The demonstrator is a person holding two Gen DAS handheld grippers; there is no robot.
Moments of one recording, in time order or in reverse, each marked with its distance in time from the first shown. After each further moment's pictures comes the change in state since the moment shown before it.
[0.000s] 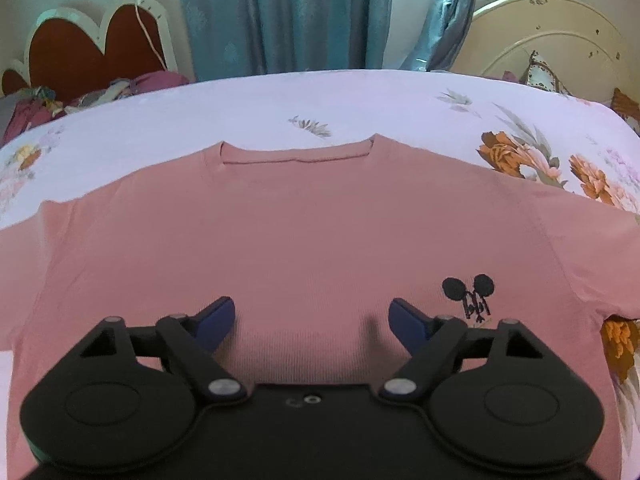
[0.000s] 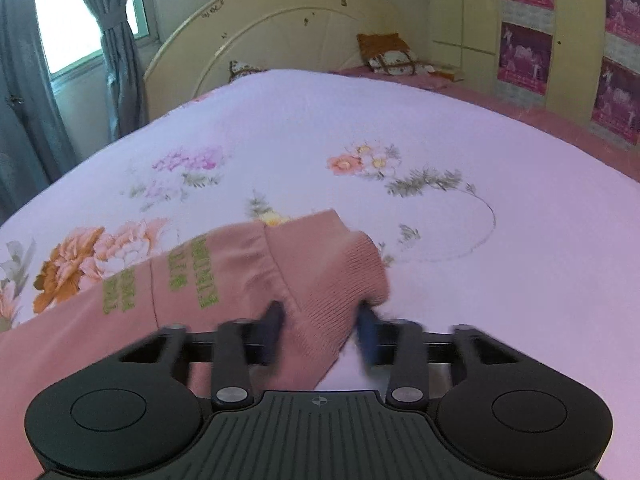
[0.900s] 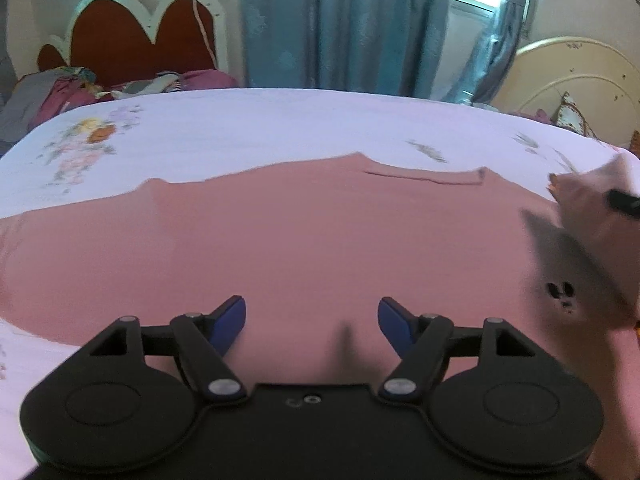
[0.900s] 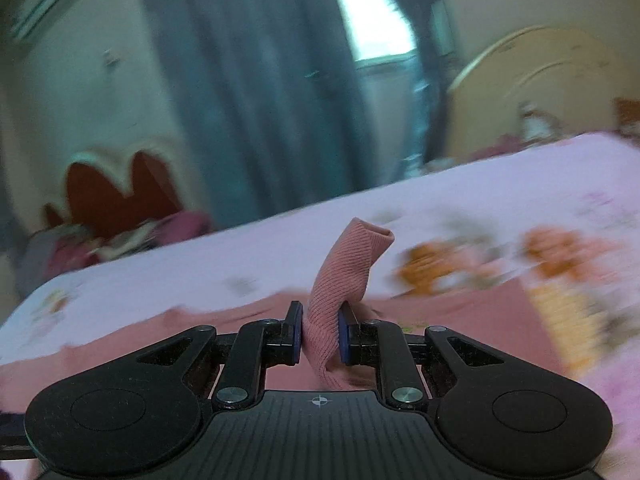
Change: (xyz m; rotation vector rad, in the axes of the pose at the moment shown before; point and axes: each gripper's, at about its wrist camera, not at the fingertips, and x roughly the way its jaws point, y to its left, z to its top) left arm -0.027 0.137 -0.012 -0.095 -0.055 0.026; right arm -0.152 0.336 -0.135 -0.345 0.003 0.693
